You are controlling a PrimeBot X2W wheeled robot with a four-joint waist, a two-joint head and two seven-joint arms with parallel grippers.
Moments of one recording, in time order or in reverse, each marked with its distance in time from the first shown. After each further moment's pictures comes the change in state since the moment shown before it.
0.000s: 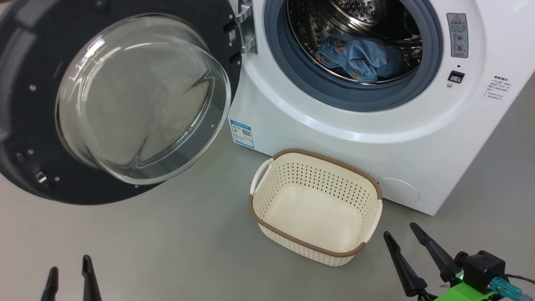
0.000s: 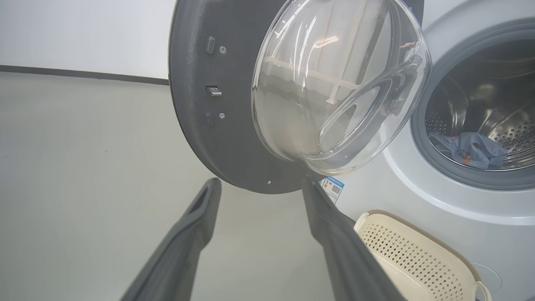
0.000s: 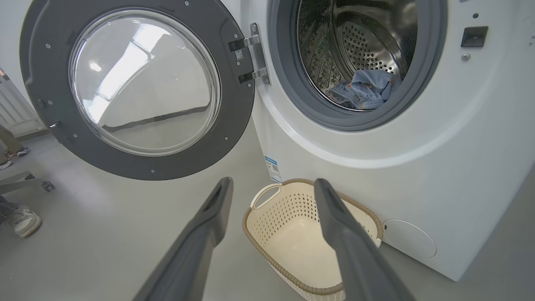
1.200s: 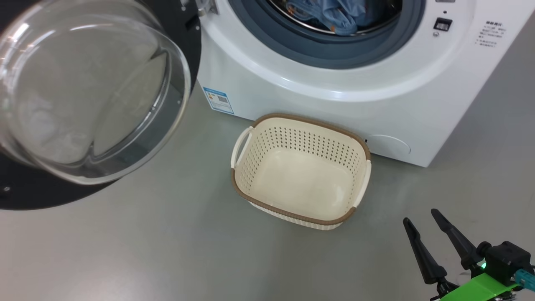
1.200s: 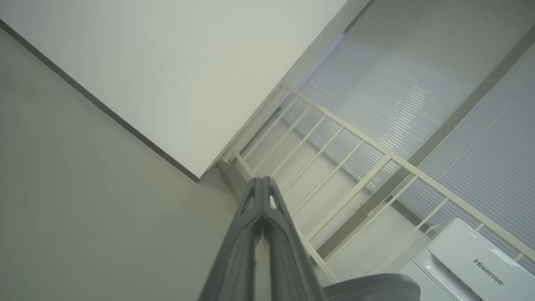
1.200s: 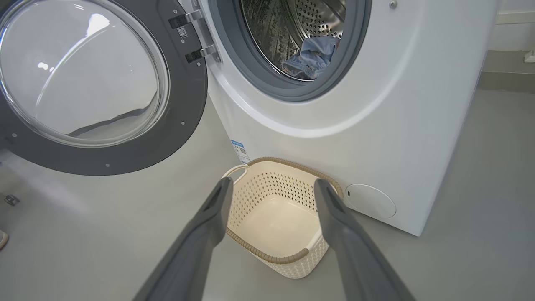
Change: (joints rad) left arm -0.812 0.565 0.206 0.497 -0.861 -0.037 0.182; right arm -0.001 -0.045 -0.052 -0.046 -0.006 0.000 0.000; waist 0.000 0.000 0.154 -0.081
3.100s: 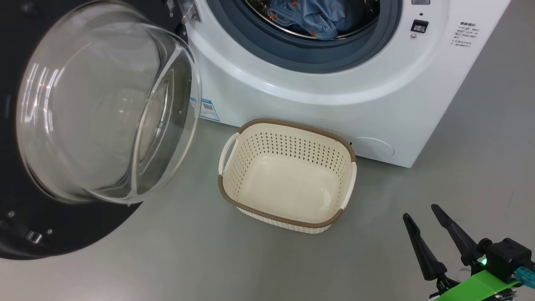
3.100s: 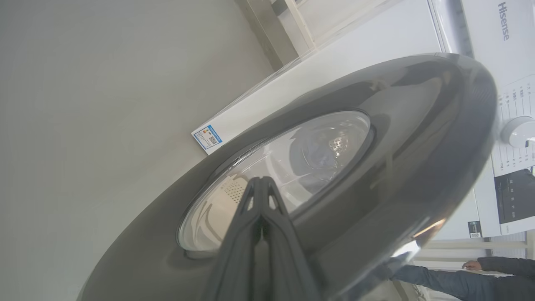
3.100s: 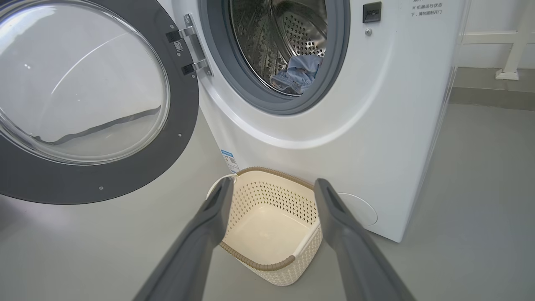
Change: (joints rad) left arm 0.030 0.083 -0.239 -0.020 -0.295 0.004 0.960; right arm -0.011 0.003 -0.005 -0.012 -0.009 0.000 0.000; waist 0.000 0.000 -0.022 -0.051
